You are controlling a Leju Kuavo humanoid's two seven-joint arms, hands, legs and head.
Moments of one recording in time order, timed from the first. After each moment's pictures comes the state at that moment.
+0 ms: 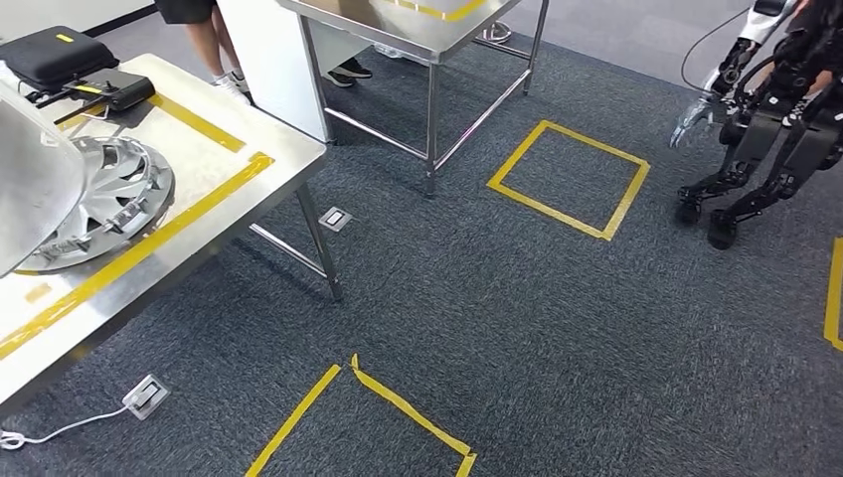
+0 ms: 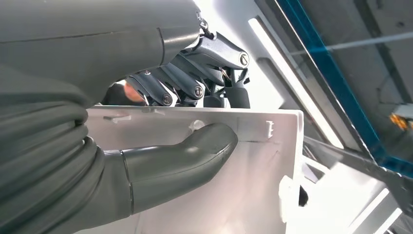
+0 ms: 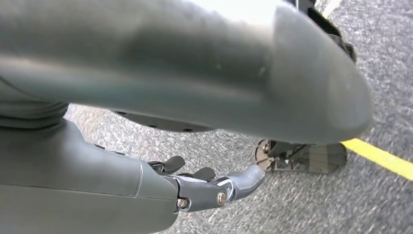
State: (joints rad) left arm -0.85 0.47 -0.25 -0.98 -0.26 0.36 -0.59; right arm -0.03 0.12 -0.73 -0.17 0.45 0.13 0.01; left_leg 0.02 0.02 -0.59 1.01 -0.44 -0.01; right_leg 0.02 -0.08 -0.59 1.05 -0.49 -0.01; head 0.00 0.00
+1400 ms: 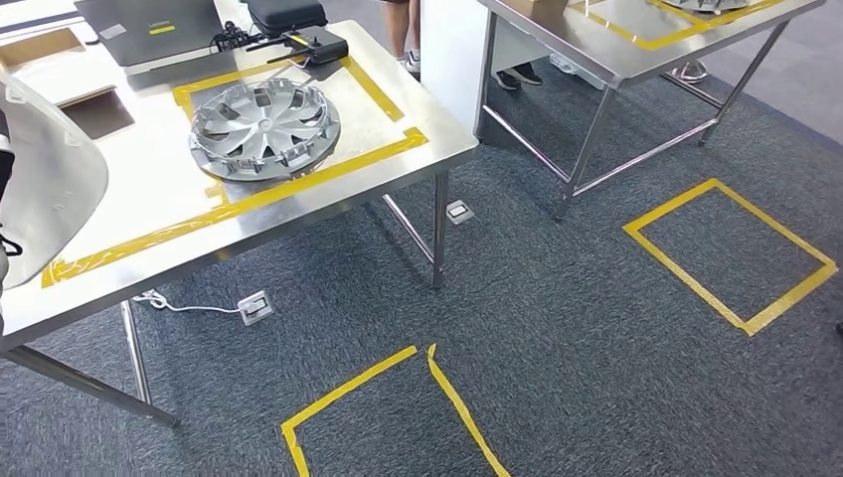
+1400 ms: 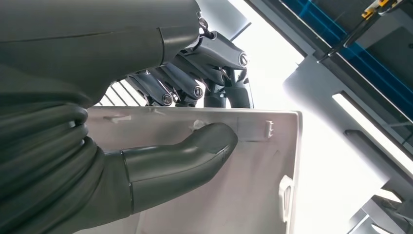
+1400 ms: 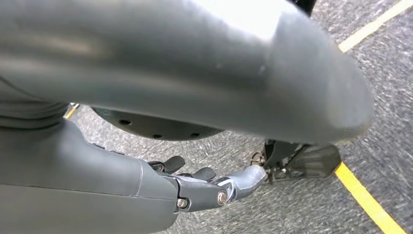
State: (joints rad) left arm -0.81 0.40 -0.20 -1.00 -0.35 0.37 -0.54; right arm -0.03 0.14 -0.76 -0.17 0.45 0.11 0.01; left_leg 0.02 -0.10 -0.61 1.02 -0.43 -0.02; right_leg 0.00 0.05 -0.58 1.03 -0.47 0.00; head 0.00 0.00
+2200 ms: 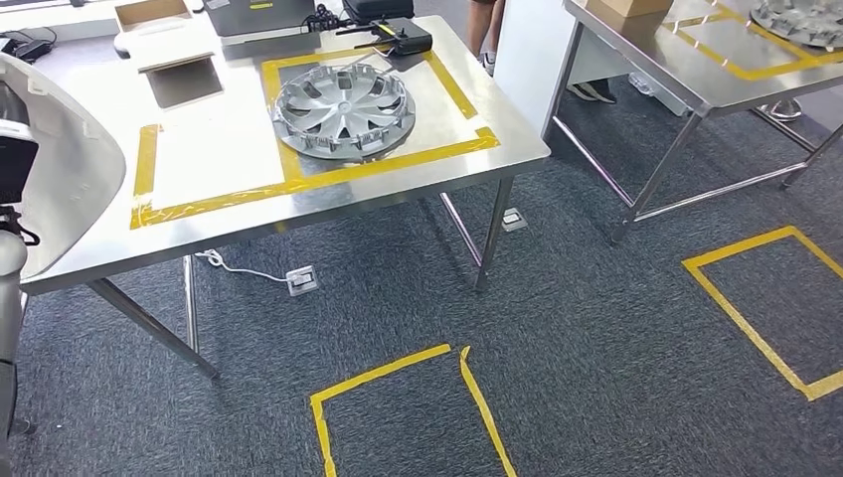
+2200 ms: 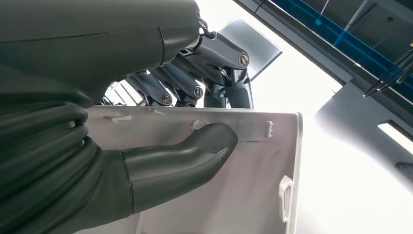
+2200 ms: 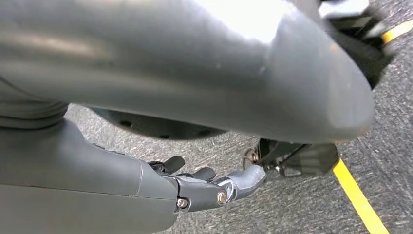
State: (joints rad) left arm -0.86 0.35 -0.19 -0.95 -0.38 0.37 -0.55; right arm -0.03 0.14 -0.78 -0.17 0.43 0.11 0.01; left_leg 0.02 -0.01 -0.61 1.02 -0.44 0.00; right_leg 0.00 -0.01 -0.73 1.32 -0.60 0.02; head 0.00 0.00
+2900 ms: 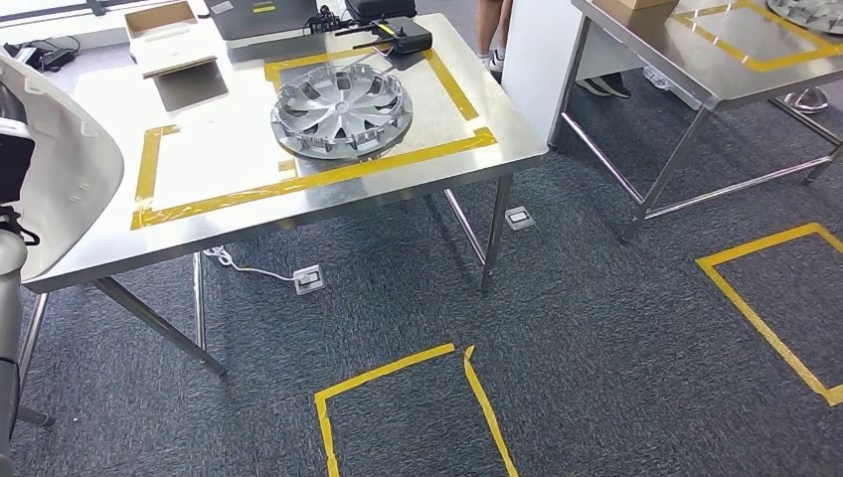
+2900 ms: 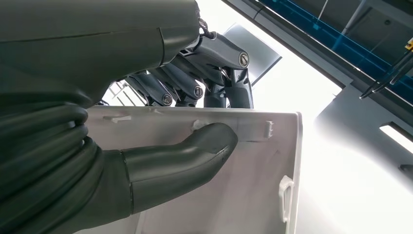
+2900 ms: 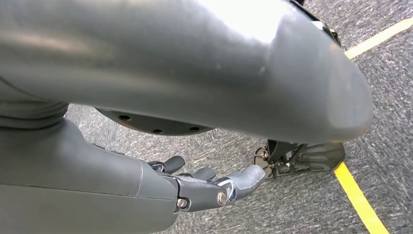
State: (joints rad) left arm -0.86 0.35 -0.17 -0.93 -0.38 0.37 -0.55; right arm -0.03 0.14 -0.78 -0.17 0.43 0.11 0.01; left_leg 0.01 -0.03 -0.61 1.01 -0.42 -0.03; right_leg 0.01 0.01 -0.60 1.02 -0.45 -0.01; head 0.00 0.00
